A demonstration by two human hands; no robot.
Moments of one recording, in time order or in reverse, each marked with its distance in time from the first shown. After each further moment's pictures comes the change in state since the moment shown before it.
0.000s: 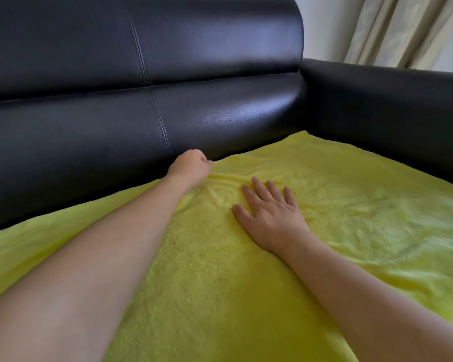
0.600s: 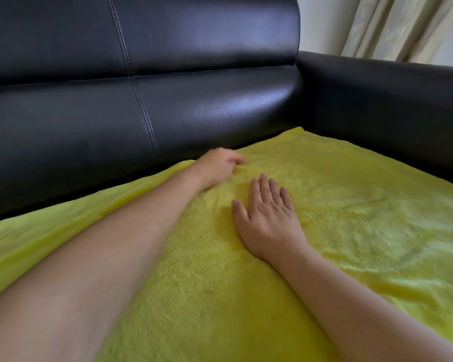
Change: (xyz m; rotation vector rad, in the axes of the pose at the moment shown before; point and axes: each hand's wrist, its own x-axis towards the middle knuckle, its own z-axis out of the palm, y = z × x) left_hand 0.019 0.038 0.036 -0.072 -0.174 0.380; right_hand -0.002 -0.001 0.004 0.075 0.044 0.107
